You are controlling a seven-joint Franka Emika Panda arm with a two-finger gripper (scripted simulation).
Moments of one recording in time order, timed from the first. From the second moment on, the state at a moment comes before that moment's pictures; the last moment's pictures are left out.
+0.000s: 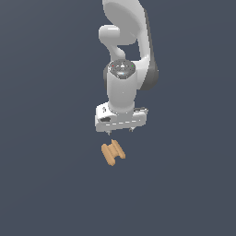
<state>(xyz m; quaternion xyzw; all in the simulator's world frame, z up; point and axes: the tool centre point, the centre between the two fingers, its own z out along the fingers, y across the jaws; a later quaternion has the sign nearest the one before) 0.022 0.011 0.162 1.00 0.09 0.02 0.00</state>
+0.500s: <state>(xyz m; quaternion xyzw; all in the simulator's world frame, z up) 0.045 -0.008 0.115 0.98 0.18 0.01 0.00</state>
